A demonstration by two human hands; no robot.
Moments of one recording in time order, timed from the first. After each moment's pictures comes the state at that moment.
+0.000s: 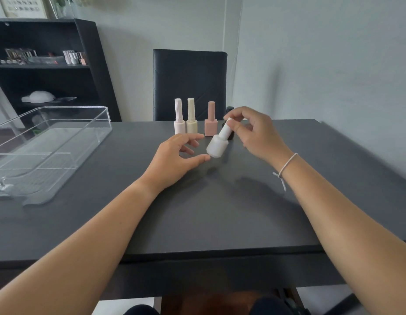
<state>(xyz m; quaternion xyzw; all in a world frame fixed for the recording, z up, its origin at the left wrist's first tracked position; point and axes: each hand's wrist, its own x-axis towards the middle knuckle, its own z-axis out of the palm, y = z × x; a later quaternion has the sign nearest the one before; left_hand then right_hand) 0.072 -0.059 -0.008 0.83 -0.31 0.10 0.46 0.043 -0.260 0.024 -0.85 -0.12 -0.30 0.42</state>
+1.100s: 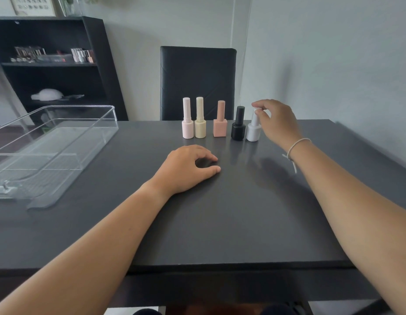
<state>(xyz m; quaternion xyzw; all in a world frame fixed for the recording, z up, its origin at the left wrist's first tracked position) 0.086 -0.063 -0.016 0.88 -0.35 0.08 0.30 0.100 -0.306 0.021 -0.90 0.03 -0.31 0.30</state>
